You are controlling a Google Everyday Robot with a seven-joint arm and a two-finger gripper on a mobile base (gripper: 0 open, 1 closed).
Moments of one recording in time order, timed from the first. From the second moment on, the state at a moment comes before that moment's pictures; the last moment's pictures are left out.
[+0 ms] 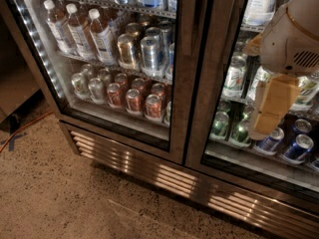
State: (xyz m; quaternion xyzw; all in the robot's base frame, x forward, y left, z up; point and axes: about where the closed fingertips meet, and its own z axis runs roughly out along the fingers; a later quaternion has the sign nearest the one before) arm 0.440 -0.173 0.961 -0.64 0.75 0.00 0.15
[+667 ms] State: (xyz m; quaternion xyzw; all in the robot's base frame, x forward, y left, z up) arm 0.449 -0.171 0.898 -0.64 0.76 0.05 0.12
